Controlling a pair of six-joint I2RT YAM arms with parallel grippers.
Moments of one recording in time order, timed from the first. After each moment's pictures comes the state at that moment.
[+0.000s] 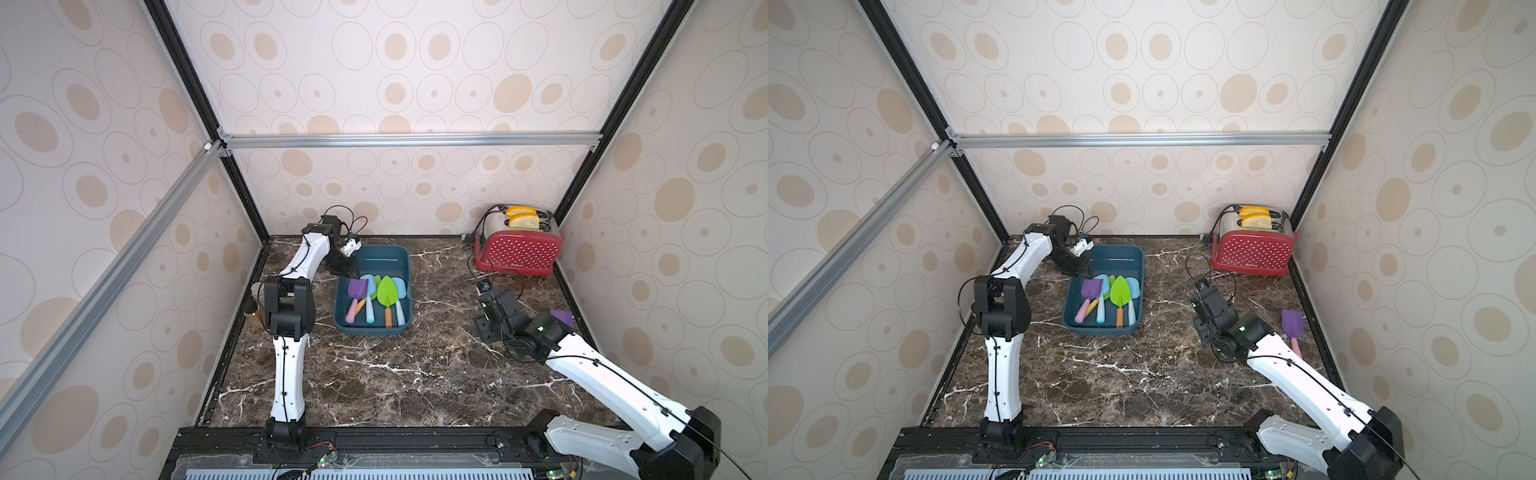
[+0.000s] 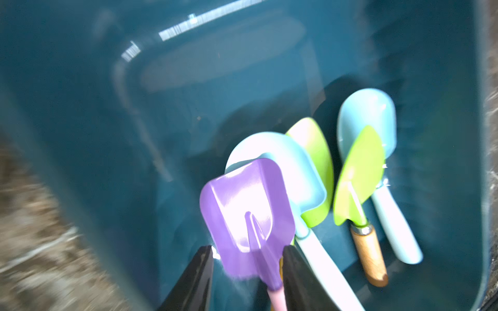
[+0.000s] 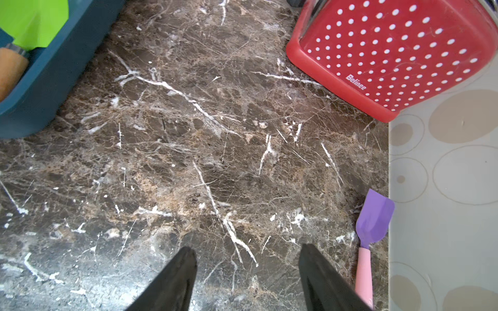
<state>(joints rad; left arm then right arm) -0.12 2.27 2.14 -1.16 0.33 0.23 0.68 1.09 0.94 -0.81 0.47 0.11</state>
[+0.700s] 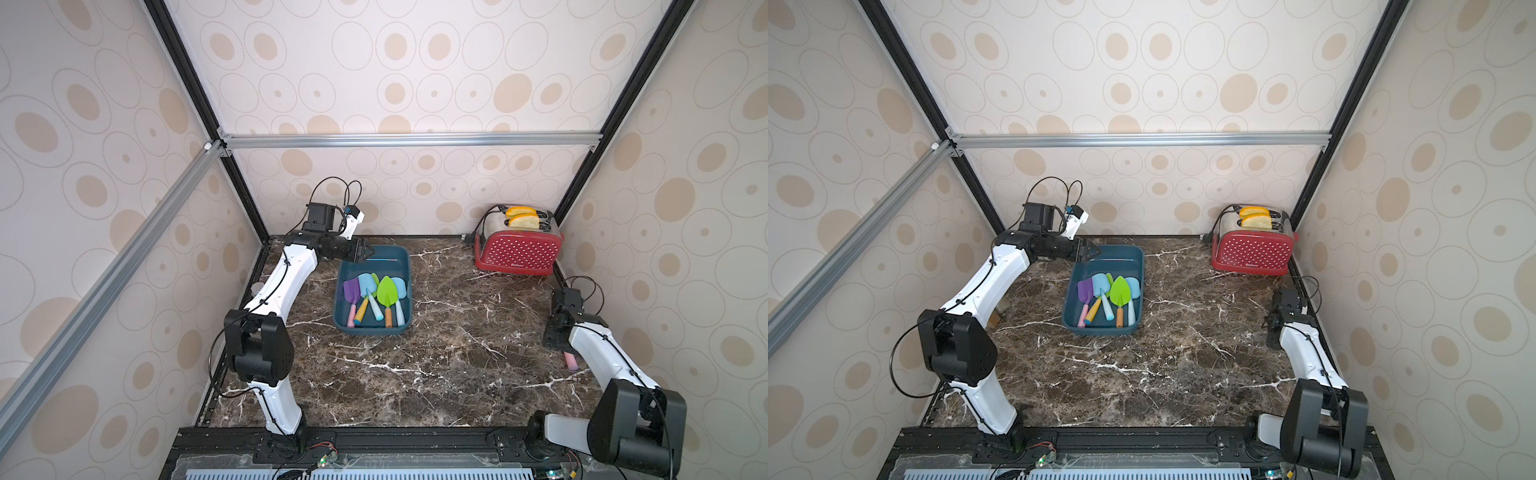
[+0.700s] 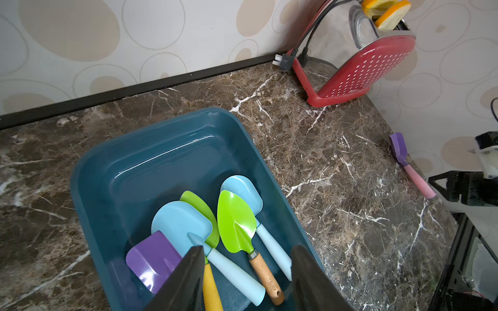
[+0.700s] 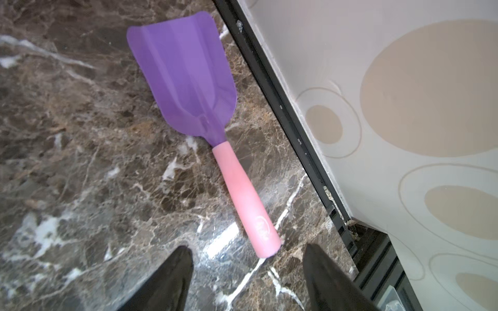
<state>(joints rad) -0.18 1.80 1.70 -0.70 0.53 0.04 -0.16 1.27 0.78 -0.69 0.49 0.20</state>
